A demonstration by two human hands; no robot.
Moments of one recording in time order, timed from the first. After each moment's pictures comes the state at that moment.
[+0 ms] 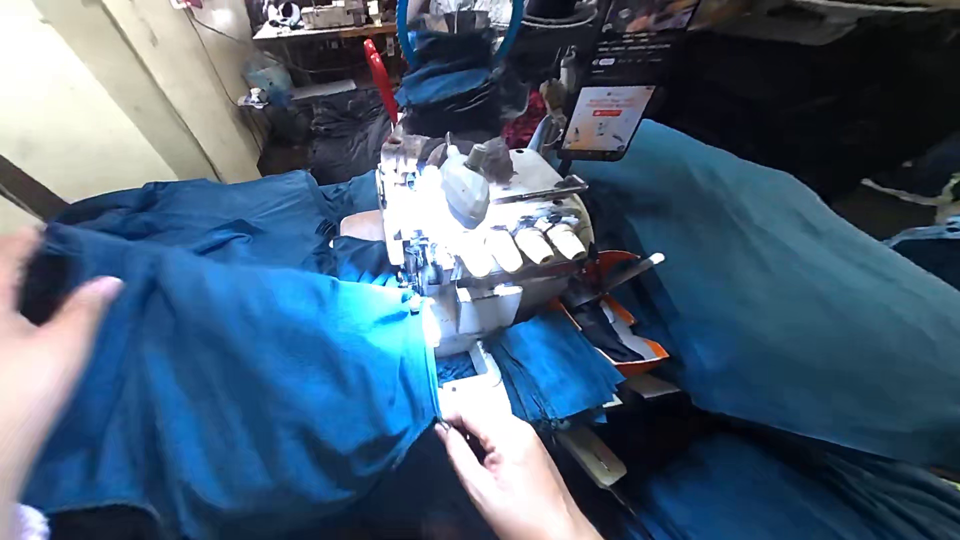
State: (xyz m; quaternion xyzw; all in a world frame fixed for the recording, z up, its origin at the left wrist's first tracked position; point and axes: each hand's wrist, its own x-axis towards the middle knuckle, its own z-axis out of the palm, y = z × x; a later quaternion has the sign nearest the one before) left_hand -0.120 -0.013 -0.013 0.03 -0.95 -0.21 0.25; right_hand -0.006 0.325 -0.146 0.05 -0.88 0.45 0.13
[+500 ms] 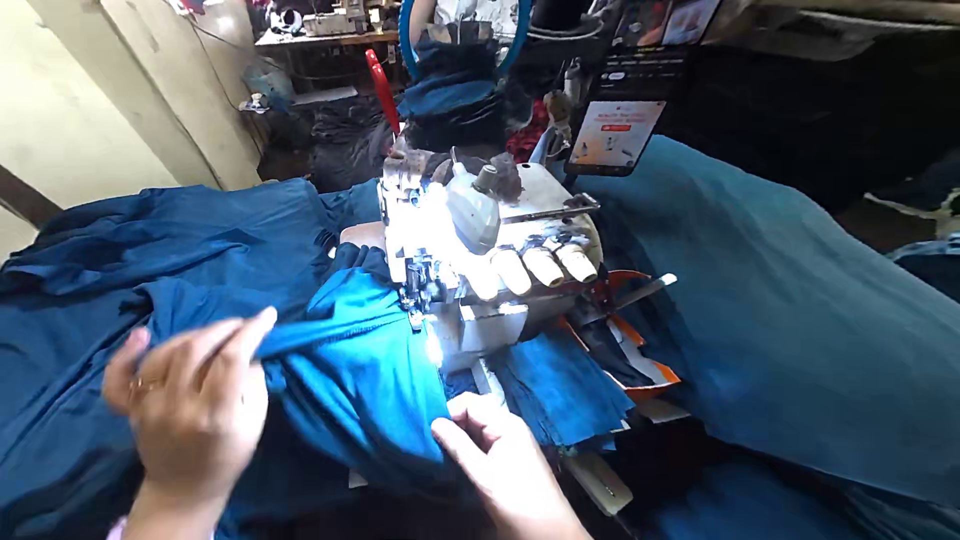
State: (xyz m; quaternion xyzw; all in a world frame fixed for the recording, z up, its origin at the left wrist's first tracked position) left_hand -0.109 0.075 -0.087 -0.17 -0.88 -0.06 0.45; right_hand -0.030 0.323 -0.135 0.01 -0.77 0.63 0.06
